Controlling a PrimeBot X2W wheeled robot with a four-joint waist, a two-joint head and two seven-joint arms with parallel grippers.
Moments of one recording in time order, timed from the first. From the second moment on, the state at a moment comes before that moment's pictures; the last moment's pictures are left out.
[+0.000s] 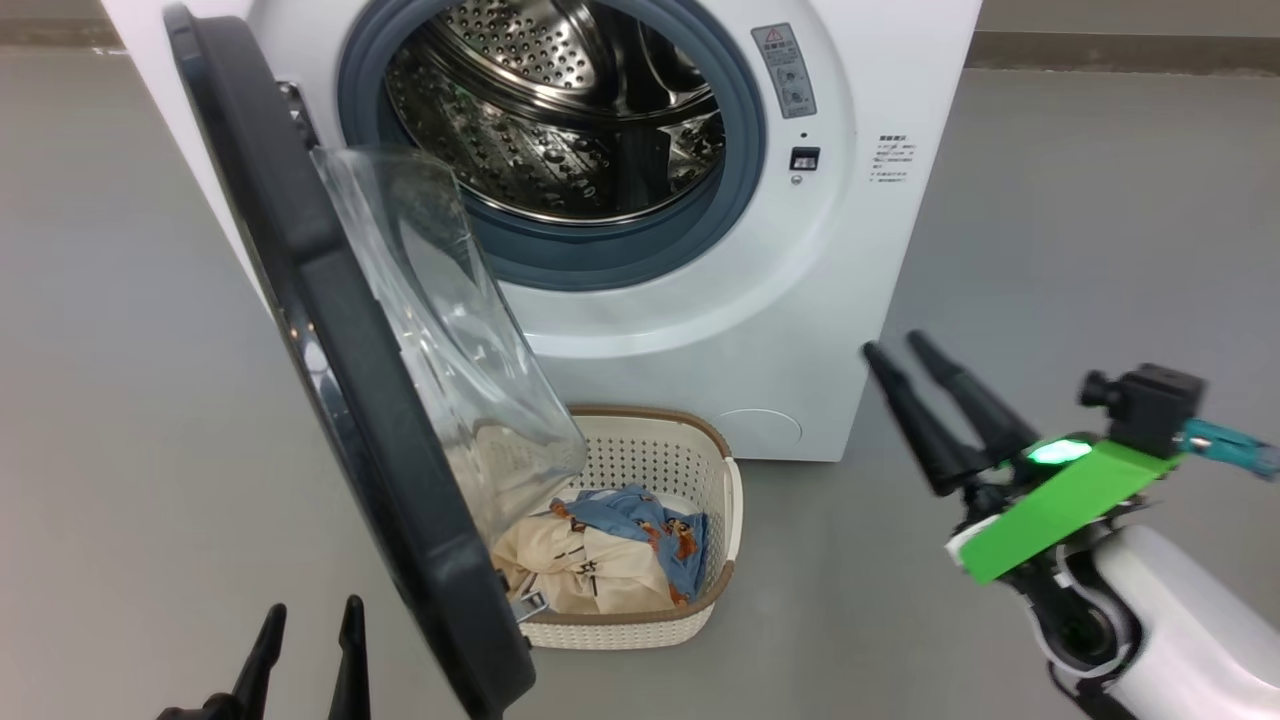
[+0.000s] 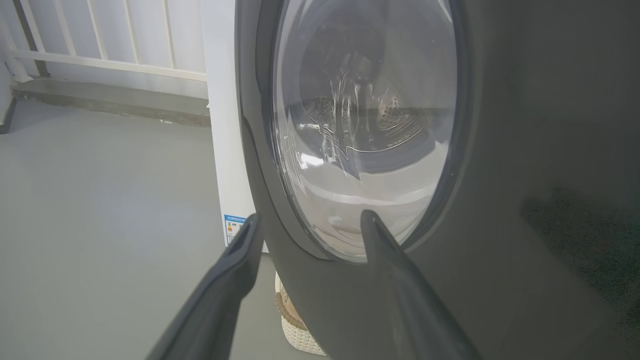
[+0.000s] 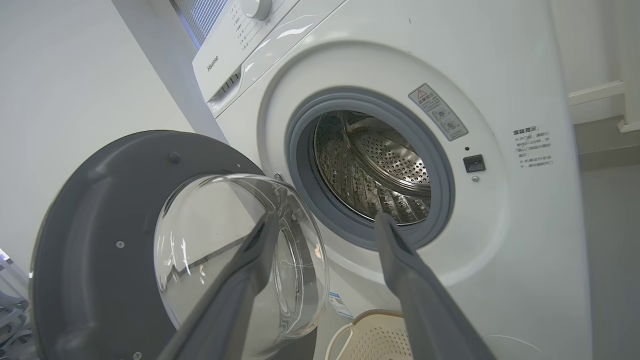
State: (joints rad) left arm 0.10 0.04 -0.03 0.11 -0.28 -0.13 -0.26; right arm -0.47 -0.45 0.64 0.23 1.14 0.13 -0.25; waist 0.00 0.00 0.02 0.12
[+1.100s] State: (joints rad) left arm 0.10 0.04 0.00 0.10 -0.27 -0.13 -0.26; right arm 0.11 -0.18 -0.04 0.05 0.43 0.13 -0.25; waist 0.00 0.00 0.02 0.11
